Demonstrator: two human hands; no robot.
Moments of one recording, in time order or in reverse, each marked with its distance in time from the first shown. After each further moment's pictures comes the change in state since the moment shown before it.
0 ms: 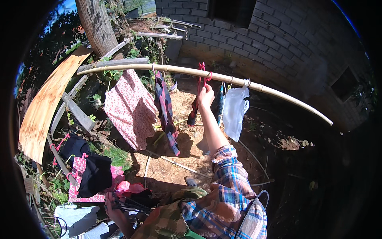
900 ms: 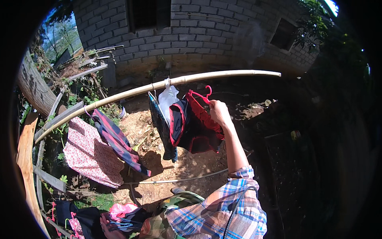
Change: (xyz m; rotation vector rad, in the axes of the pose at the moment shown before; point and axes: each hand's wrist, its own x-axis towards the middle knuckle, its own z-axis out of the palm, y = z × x) left_hand 0.004 -0.002 0.107 0.427 -0.189 0.153; right_hand -0.042 -0.109 -0.331 -0.912 0.008 -0.207
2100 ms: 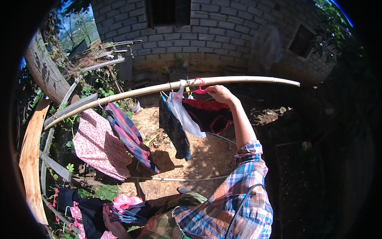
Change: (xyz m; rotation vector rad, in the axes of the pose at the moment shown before) left_hand -0.001 0.006 0.011 0.120 -0.095 0.125; right_hand 0.105 -0.017 0.029 -0.027 -0.396 -0.370
